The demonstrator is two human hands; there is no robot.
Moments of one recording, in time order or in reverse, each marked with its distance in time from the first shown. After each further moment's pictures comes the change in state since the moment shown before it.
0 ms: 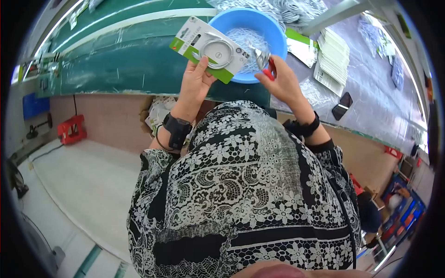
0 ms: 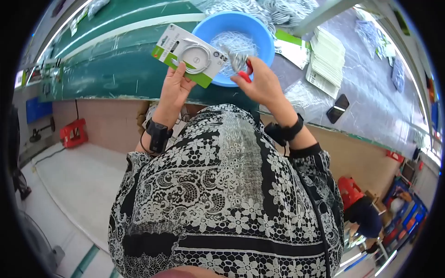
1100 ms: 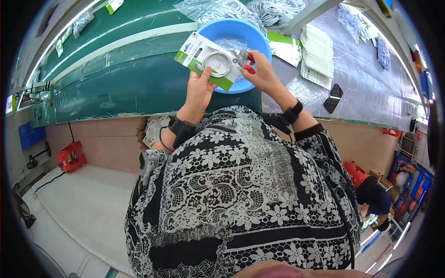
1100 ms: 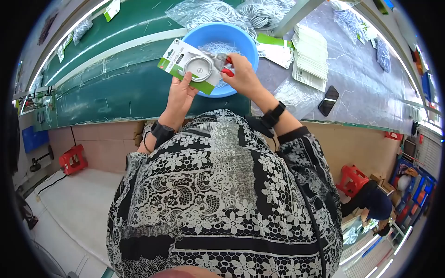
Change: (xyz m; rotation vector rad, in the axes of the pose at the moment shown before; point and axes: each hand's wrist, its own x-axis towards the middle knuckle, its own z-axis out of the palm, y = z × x) left_hand 0.037 -0.033 0.001 0.082 -0.023 -0.068; right_hand 0.041 0.037 0.033 0.034 0.215 -0.203
